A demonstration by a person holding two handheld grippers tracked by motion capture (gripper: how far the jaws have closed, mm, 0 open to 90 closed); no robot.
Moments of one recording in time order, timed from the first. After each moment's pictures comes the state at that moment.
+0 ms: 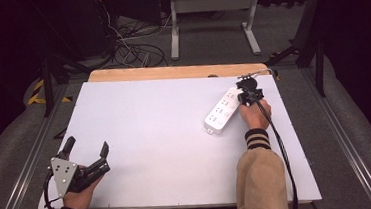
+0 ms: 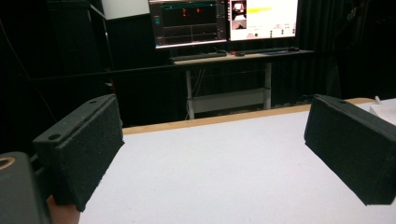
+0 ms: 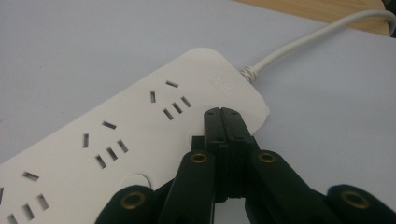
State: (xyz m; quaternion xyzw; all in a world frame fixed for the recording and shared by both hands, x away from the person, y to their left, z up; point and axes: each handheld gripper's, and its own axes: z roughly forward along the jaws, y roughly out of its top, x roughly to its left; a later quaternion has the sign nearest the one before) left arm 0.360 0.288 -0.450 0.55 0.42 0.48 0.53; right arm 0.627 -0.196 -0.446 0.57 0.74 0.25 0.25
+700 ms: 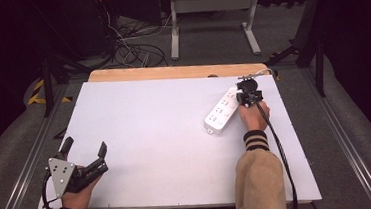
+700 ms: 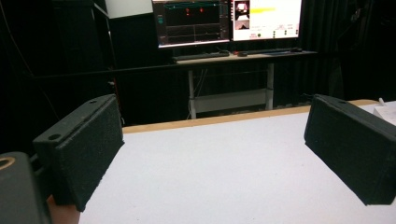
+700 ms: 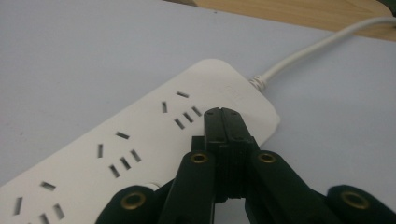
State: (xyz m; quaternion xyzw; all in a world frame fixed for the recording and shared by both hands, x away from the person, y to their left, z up) left arm 0.358 0.291 -0.449 0.55 0.43 0.48 0.53; right arm 0.624 -0.196 -0.449 0.58 0.72 0.28 0.26
